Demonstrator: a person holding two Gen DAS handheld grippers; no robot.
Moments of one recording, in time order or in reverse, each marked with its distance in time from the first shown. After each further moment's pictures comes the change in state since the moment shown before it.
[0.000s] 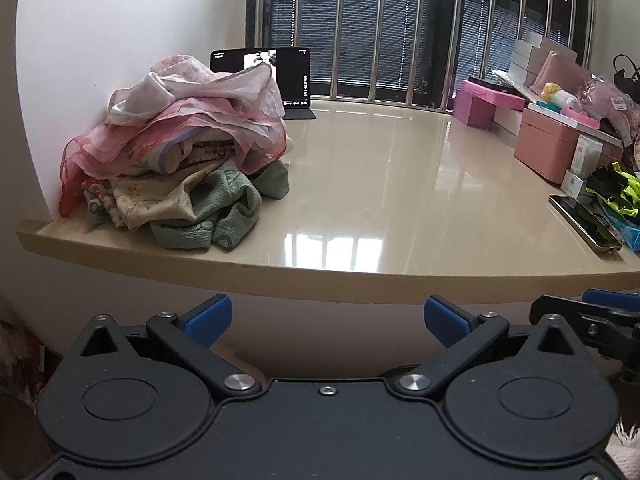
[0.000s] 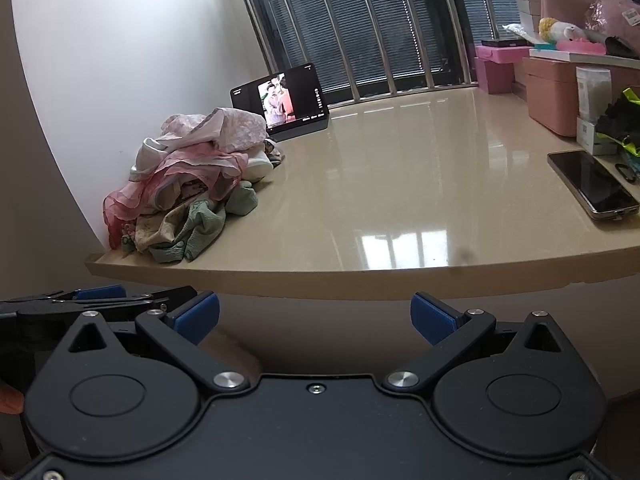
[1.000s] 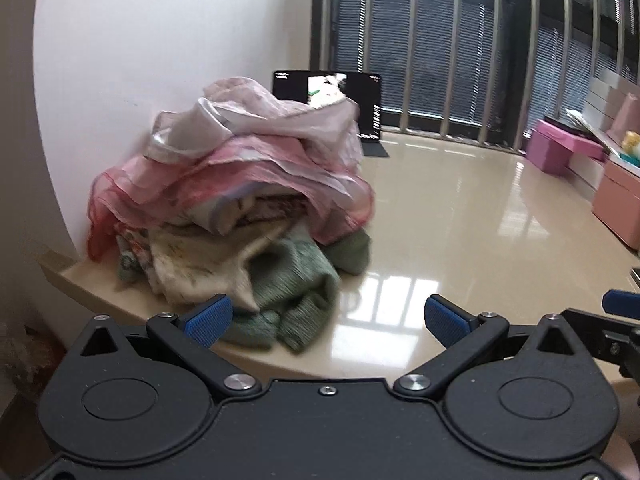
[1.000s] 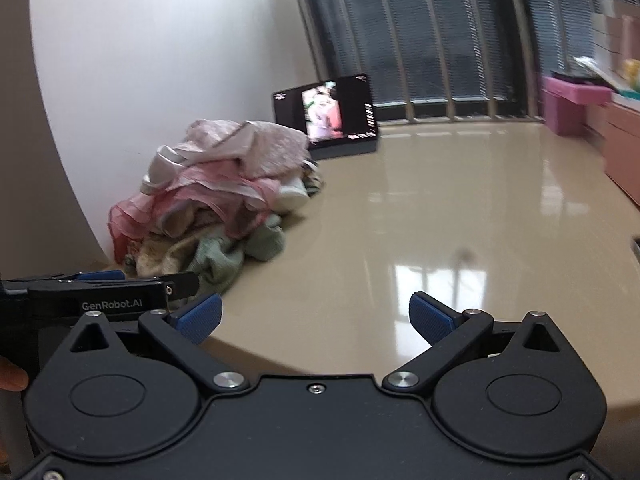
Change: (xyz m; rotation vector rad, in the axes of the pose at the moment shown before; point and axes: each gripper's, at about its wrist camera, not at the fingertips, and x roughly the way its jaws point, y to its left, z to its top) left arm 0.061 0.051 0.067 -0.096 -0.065 0.166; right arm 0.092 0.021 0.070 -0.155 -0.026 0.117
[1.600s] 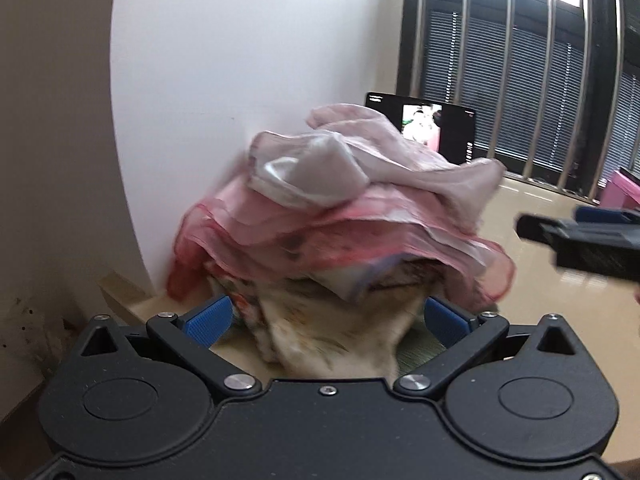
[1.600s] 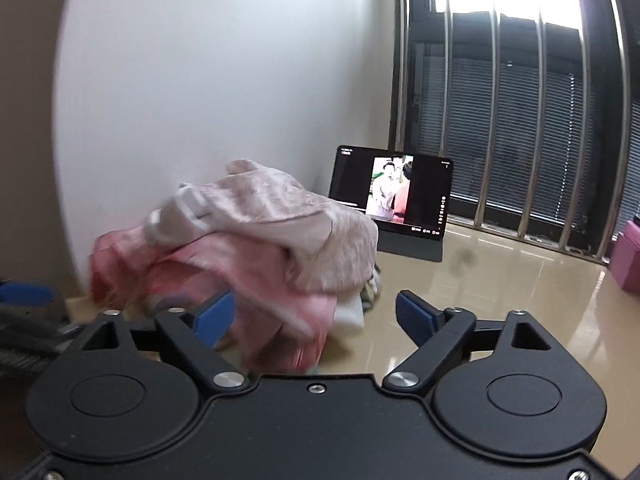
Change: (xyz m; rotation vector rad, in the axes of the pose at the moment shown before) left arm 0.025 0.094 0.047 -0.112 -0.031 0.149; right arm 0.143 0.089 0.095 -0.305 -0.103 -0.009
